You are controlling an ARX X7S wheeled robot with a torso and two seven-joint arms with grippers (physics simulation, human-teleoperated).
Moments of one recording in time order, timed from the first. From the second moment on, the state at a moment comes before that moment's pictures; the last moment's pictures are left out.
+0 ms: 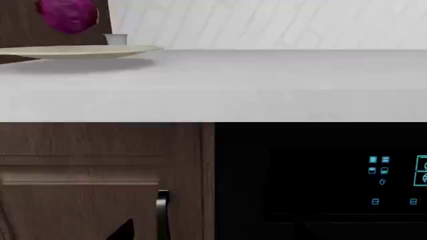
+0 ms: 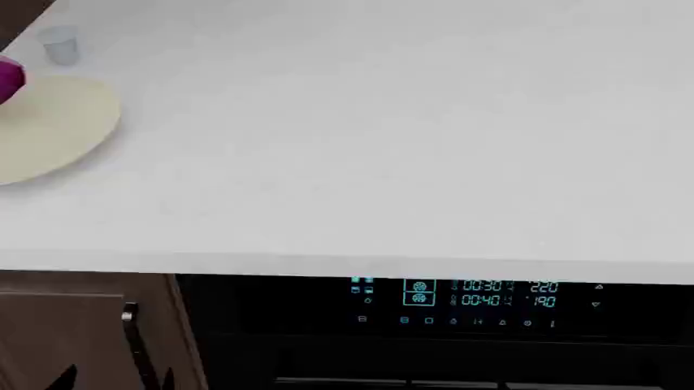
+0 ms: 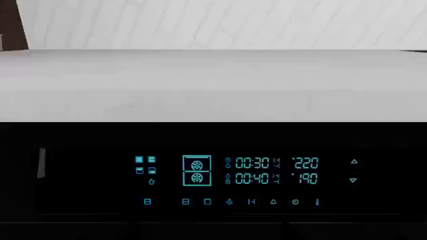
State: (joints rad) left arm 0.00 0.00 0.00 0.00 0.00 0.00 0.00; right arm 0.00 0.00 0.00 0.00 0.00 0.00 0.00
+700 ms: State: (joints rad) left arm 0.05 -0.09 0.10 0.11 -0.06 -0.02 -0.06; right arm -0.04 0.07 -0.09 -0.06 0.06 0.01 0.09
